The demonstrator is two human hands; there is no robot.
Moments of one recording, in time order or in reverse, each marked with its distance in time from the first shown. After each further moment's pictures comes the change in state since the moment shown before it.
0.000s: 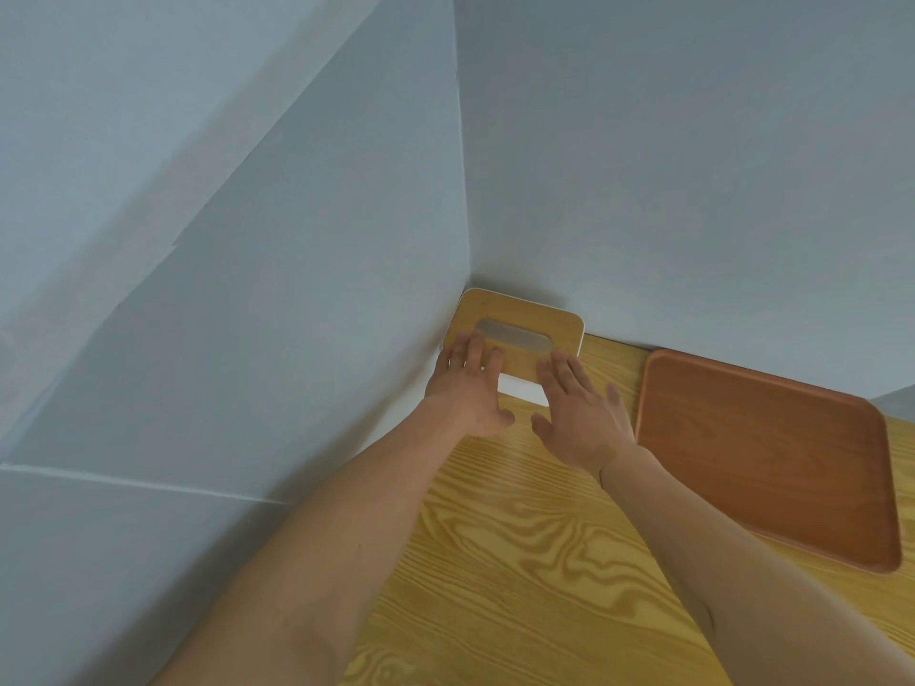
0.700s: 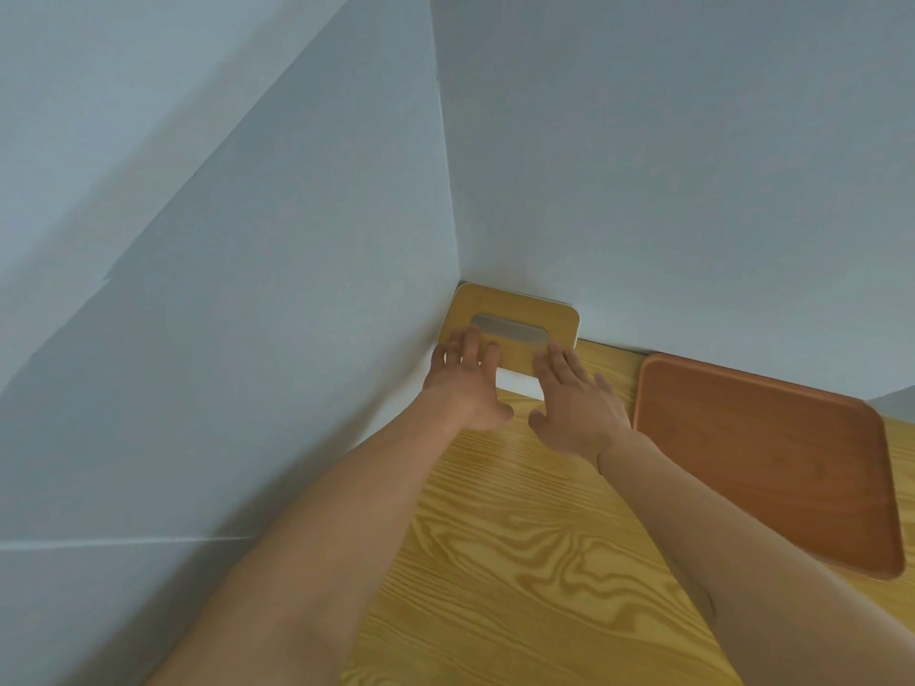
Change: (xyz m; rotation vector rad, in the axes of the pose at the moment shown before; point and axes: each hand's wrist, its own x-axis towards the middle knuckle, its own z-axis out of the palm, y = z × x) left_hand 0.029 0.002 -0.004 0.018 -0.064 -0.033; right_hand 0.021 0.008 -0.014 0.070 -0.054 0.004
